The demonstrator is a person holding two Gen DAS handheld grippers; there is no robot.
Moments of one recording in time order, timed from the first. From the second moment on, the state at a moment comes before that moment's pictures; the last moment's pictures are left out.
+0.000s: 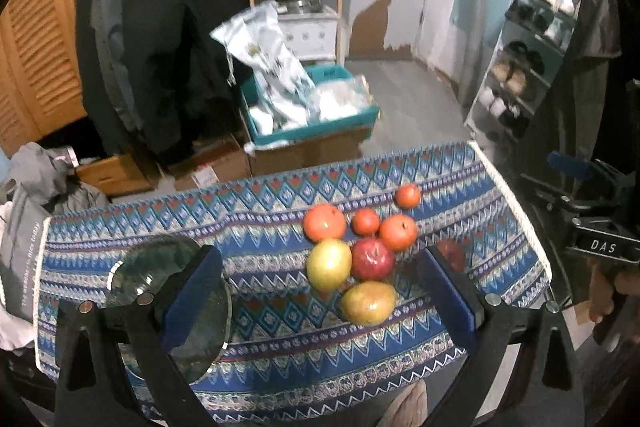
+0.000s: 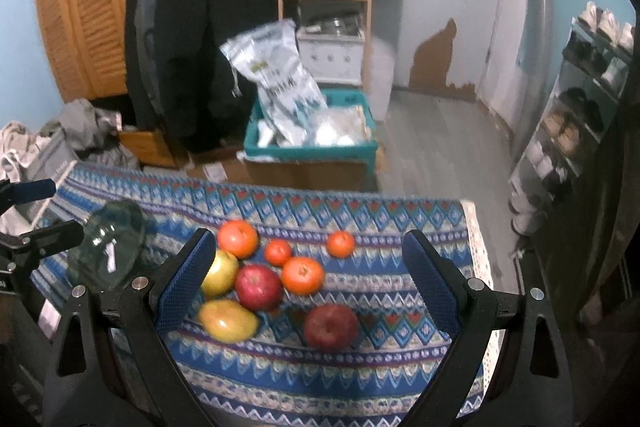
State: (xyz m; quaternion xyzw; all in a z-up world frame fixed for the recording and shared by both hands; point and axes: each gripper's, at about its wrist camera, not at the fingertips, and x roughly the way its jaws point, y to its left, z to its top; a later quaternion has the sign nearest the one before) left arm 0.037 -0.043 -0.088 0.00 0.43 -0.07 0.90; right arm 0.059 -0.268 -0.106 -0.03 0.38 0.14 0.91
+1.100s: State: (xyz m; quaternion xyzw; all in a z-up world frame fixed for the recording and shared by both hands) left arm 0.085 -0.107 -0.269 0.01 0.62 -0.10 0.78; right arm 0.121 -0.270 -0.295 -0.09 0.61 0.14 0.77
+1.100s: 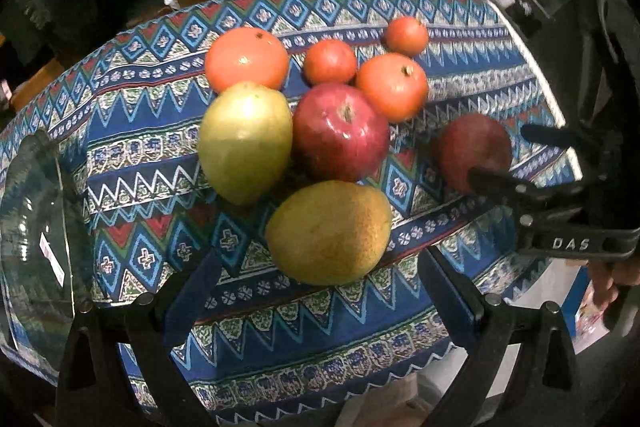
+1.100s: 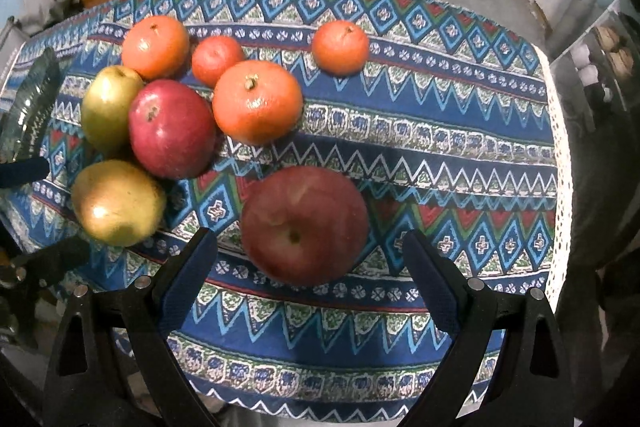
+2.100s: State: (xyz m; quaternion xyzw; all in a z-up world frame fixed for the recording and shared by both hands) left arm 0.102 -0.122 -0.314 -0.03 0.65 -0.12 0.75; right arm 0.137 -0.258 -0.336 -0.05 0.63 0.15 0.76
